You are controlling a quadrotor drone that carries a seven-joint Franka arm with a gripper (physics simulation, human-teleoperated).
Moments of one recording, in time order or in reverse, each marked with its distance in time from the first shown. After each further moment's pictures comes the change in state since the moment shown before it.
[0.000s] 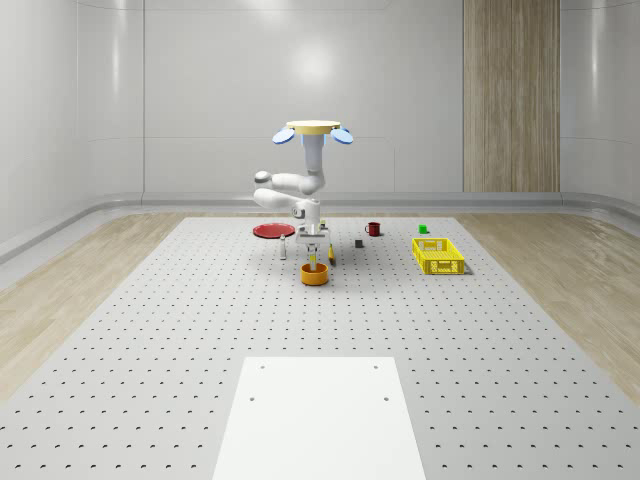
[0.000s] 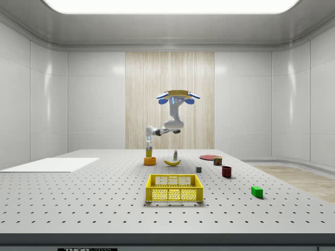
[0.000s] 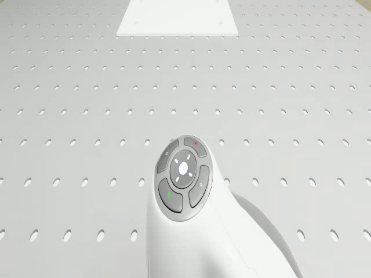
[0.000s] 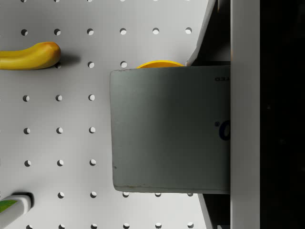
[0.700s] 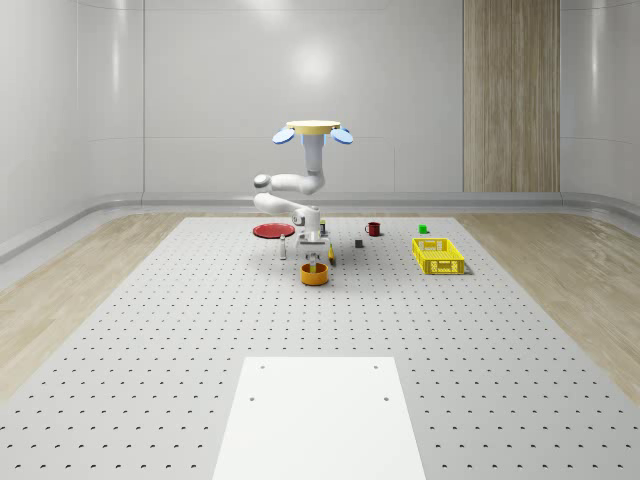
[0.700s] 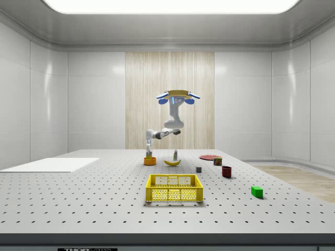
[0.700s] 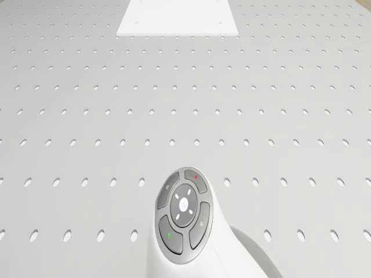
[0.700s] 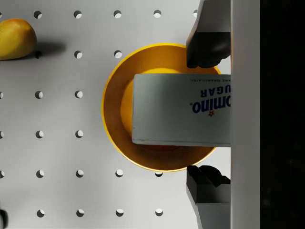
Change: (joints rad) arm -0.020 0.027 -0.117 0.045 -0.111 0.032 -0.013
